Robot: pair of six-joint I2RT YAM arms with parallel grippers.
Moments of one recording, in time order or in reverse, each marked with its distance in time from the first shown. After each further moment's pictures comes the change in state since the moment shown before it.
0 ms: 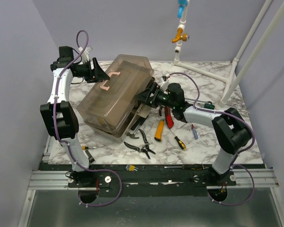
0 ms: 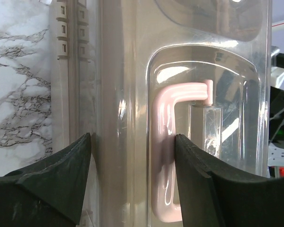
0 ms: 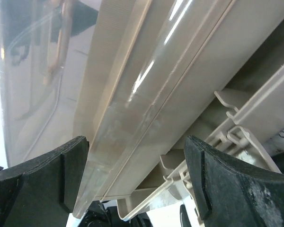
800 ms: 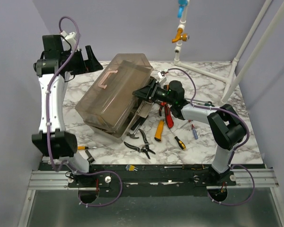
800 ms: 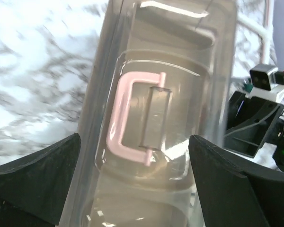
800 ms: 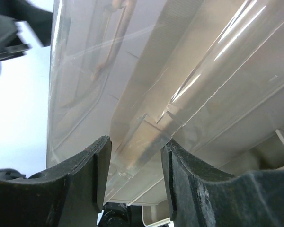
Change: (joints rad) left arm -0.010 -0.248 0.090 -0.114 -0.316 -0.078; right arm -0.008 0.097 0.058 0.245 -0.138 0.116
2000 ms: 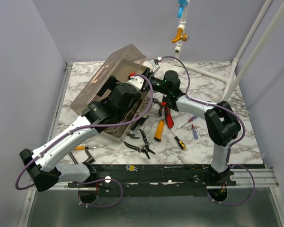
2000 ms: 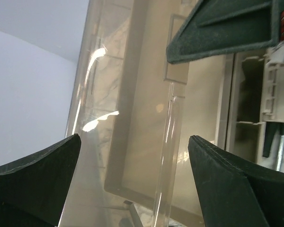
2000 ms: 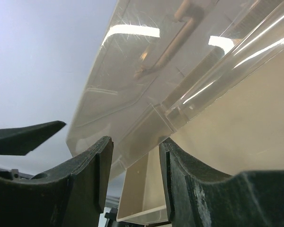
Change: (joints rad) left arm -1.004 -0.492 -0.583 0.254 -1.421 0.344; right arm 0.020 0.081 0.247 -0.020 -0.062 -0.018
